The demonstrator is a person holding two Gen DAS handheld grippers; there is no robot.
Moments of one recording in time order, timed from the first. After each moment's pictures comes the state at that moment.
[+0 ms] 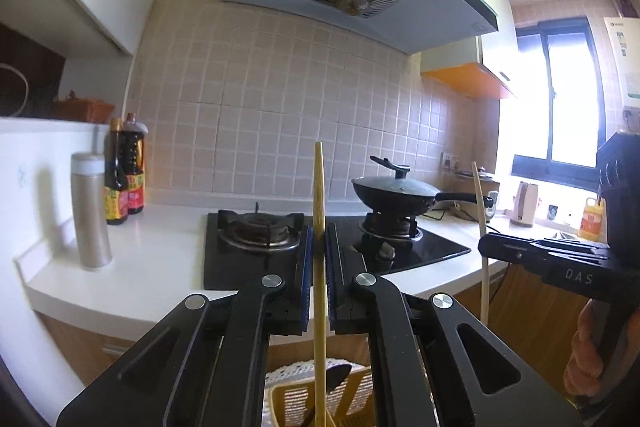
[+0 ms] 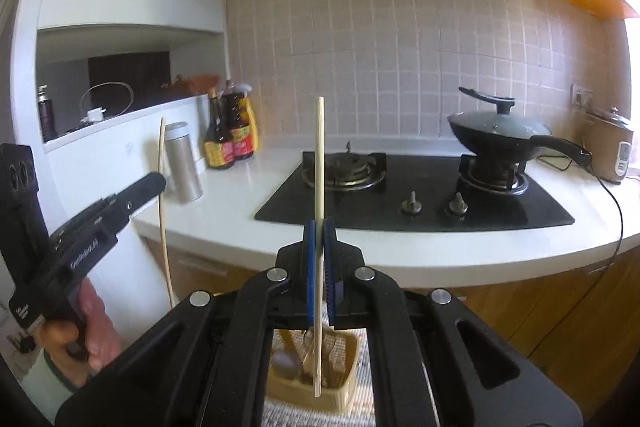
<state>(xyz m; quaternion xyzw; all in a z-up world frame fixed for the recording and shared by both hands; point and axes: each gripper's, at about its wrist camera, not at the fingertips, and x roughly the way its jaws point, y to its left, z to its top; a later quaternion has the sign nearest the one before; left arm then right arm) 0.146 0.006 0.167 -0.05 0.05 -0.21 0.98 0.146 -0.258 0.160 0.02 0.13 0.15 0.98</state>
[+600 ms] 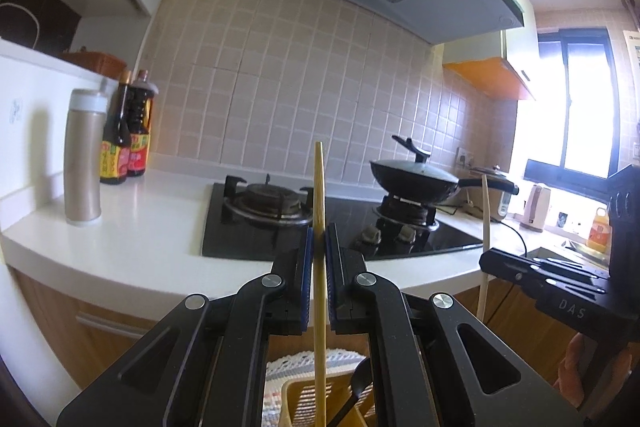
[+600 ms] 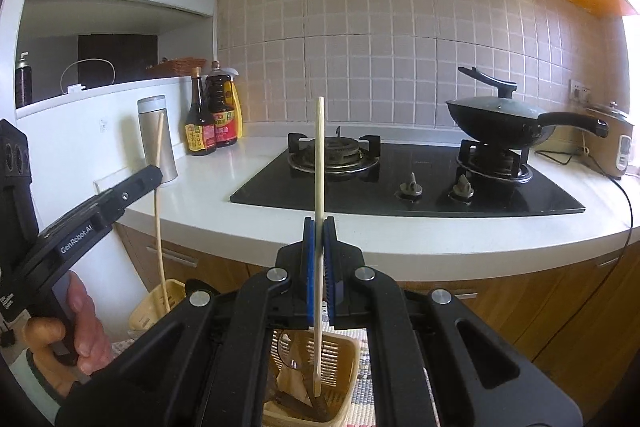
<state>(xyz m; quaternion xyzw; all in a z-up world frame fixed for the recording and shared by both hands) 0.192 0.019 0.105 -0.09 0.08 -0.20 0.97 0.183 -0.244 0.096 0.00 0.13 0.14 0.98</state>
